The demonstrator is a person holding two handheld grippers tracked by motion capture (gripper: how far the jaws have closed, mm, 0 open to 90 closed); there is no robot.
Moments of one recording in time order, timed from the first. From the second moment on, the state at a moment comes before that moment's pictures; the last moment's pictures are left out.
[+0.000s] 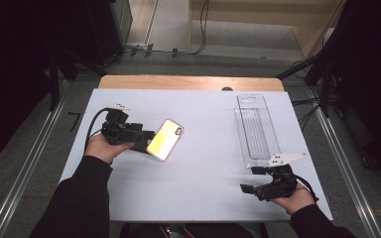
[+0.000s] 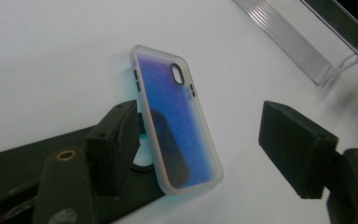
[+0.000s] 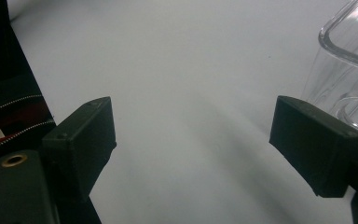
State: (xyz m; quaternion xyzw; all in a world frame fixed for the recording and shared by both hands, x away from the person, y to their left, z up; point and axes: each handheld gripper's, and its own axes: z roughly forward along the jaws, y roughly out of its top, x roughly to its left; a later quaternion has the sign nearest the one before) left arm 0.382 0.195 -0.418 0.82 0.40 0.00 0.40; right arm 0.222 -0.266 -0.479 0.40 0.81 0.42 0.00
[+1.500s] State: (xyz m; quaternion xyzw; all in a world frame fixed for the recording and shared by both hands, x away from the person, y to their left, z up) left arm 0.424 0.160 -0.476 0.83 0.42 0.04 0.37; right arm 0.221 -0.268 -0.479 0.40 0.82 0.42 0.00
